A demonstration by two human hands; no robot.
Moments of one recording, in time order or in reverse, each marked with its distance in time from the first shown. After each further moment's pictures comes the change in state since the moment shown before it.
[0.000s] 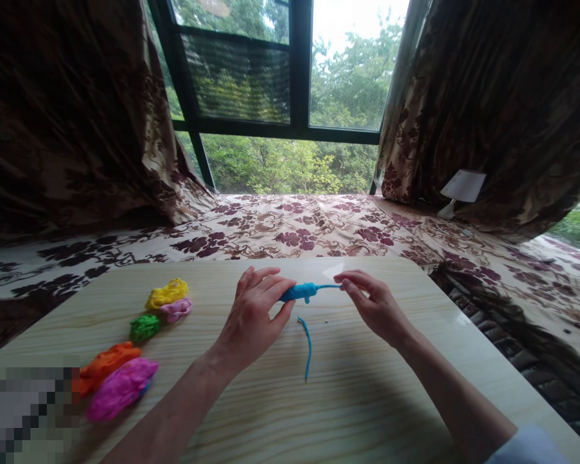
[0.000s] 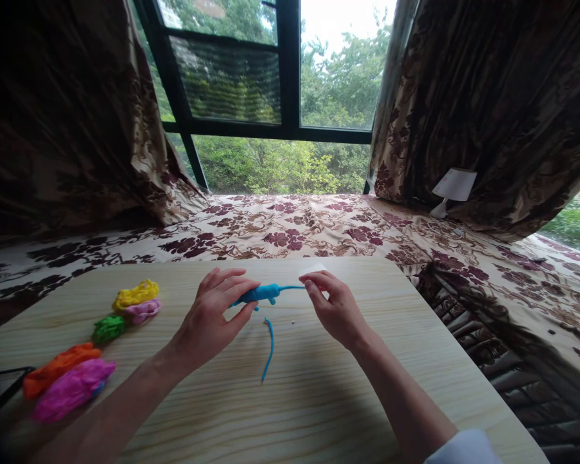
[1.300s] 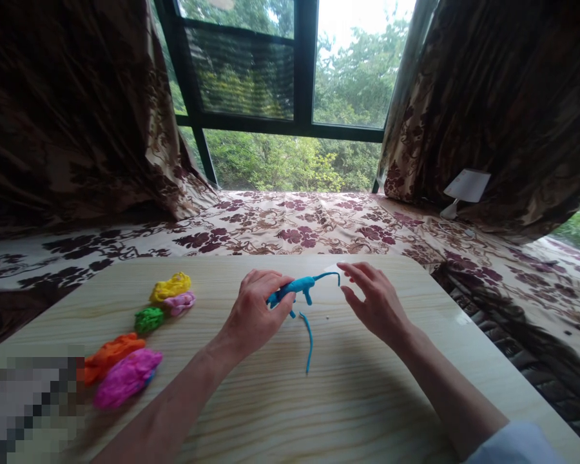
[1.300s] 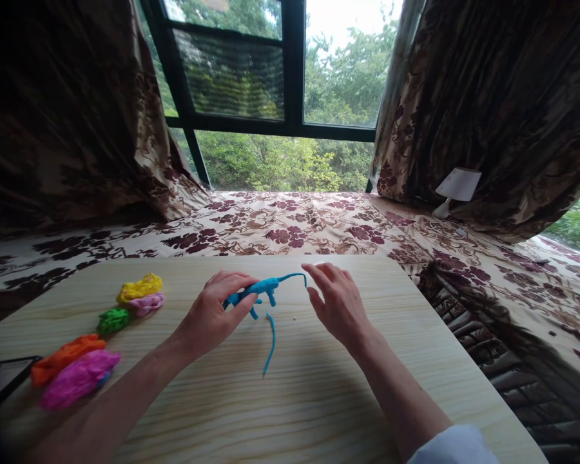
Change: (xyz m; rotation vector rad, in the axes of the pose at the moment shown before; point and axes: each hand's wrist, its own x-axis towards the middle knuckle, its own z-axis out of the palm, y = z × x) left_hand -0.001 -0.004 0.003 -0.139 -0.013 -0.172; right_hand -0.001 0.008 -0.005 -0.578 0.014 -0.282
